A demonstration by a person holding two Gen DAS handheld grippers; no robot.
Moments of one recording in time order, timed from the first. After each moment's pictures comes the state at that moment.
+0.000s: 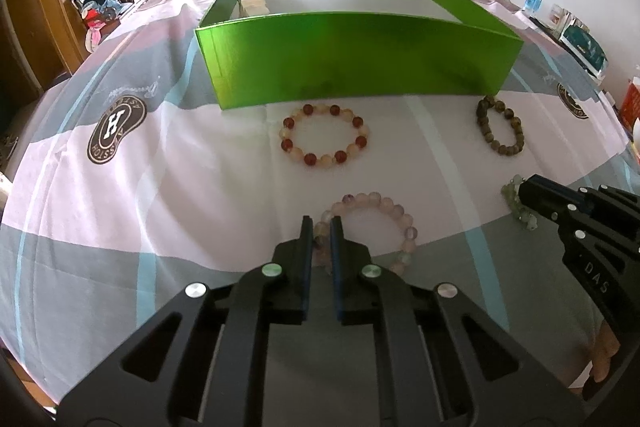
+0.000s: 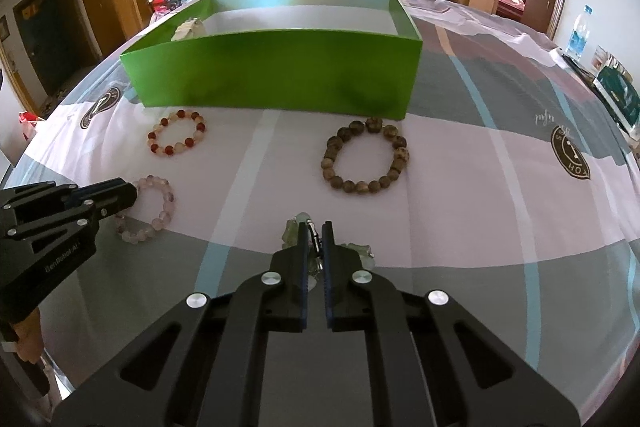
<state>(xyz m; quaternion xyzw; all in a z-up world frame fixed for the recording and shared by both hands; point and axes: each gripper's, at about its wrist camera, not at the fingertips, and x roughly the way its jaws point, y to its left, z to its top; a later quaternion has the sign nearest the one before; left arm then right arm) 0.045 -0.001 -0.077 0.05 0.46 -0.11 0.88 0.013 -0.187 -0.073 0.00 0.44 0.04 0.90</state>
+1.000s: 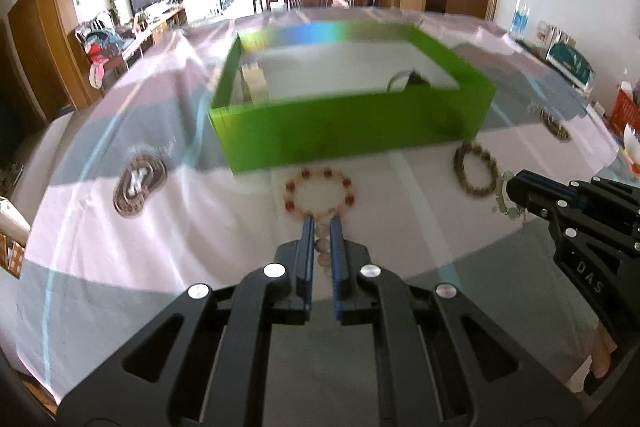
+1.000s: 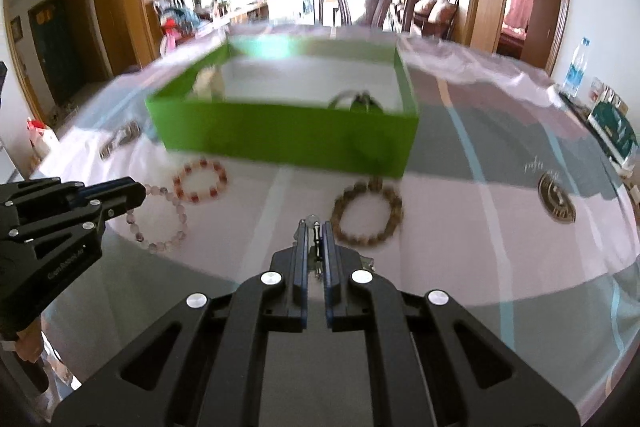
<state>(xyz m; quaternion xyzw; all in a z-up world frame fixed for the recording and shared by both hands) 0.038 -0.007 -0.025 0.07 0.39 -0.12 0.91 0.010 -0.183 -0.029 -0.01 0.37 0.05 0.93</state>
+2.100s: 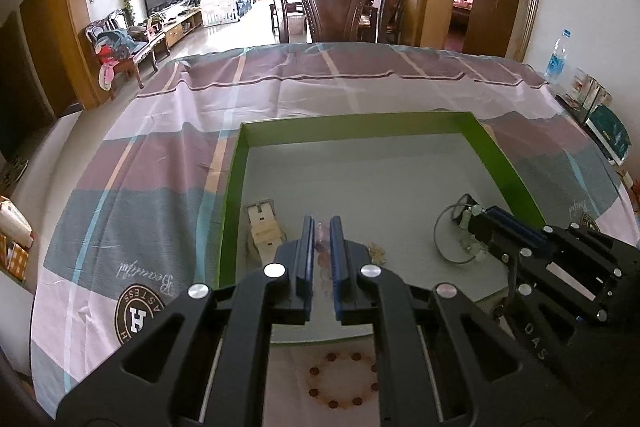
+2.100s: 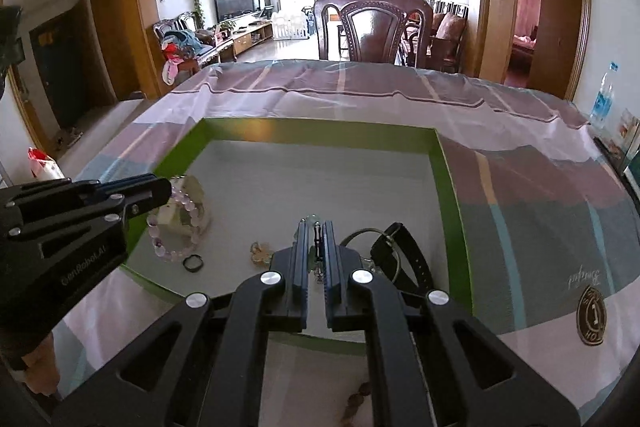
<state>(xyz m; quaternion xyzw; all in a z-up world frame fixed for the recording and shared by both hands) 0.193 -0.022 0.014 0.04 0.38 -0.09 0.92 0.154 -0.174 -0.002 0.01 0.35 0.06 0.93</state>
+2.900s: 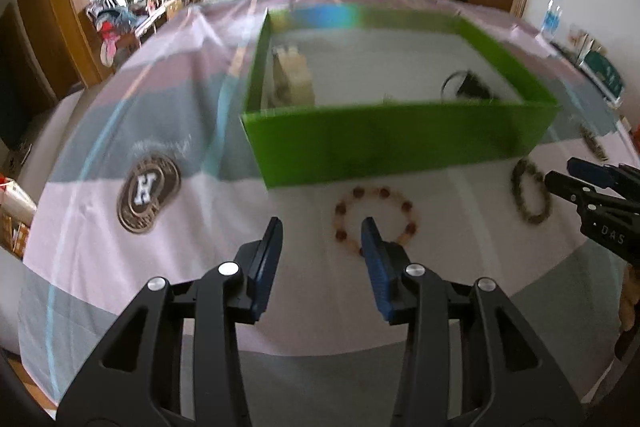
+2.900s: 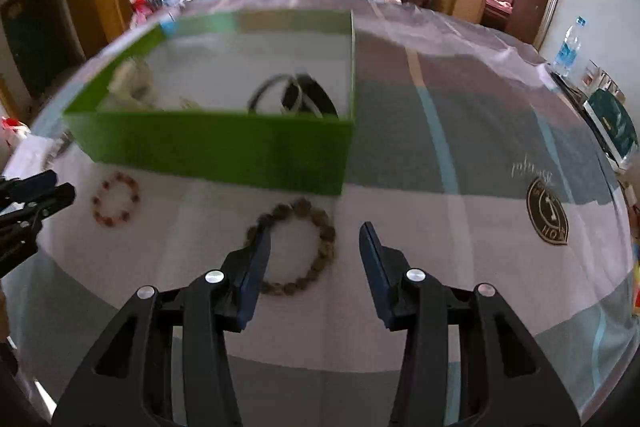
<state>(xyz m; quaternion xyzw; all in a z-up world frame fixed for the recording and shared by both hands) 0.101 0.012 -0.051 0.06 0.44 -0.09 0.89 0.079 -0.225 -0.057 -0.03 0.45 0.00 0.89</state>
